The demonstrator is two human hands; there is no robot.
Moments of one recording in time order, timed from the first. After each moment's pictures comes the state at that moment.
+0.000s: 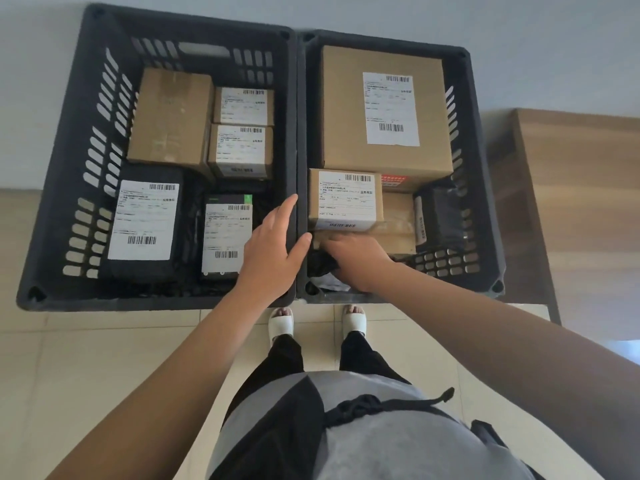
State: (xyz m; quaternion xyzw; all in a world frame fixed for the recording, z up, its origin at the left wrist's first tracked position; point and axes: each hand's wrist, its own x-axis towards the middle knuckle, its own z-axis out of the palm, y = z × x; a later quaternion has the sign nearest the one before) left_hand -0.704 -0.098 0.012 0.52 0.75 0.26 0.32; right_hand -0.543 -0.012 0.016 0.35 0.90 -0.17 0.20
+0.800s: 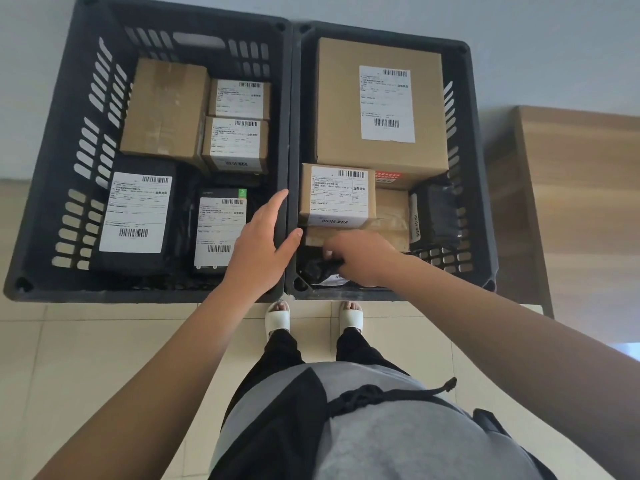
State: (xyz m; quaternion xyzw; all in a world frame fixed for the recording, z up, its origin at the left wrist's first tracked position) left_hand -0.702 -0.096 0.008 0.49 0.77 0.27 0.32; right_hand -0.524 0.001 0.030 0.35 0.87 -0.26 0.24
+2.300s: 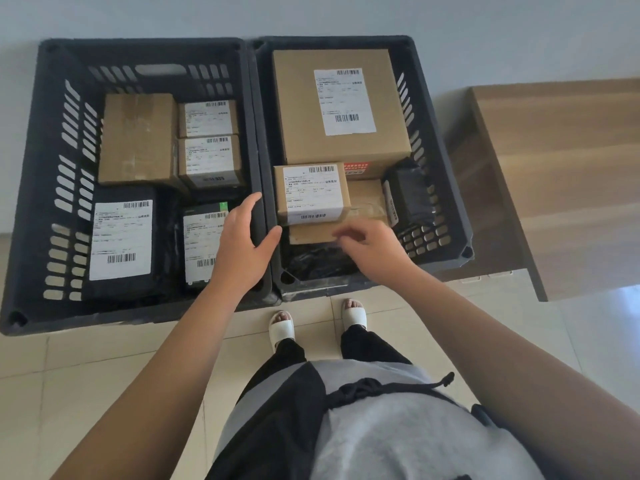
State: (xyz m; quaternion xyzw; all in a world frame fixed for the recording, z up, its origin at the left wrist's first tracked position) left_hand -0.706 -0.096 0.012 0.48 0.77 0.28 0.32; right_hand -0.479 -0.038 0.059 0.58 0.67 -0.46 -0.07
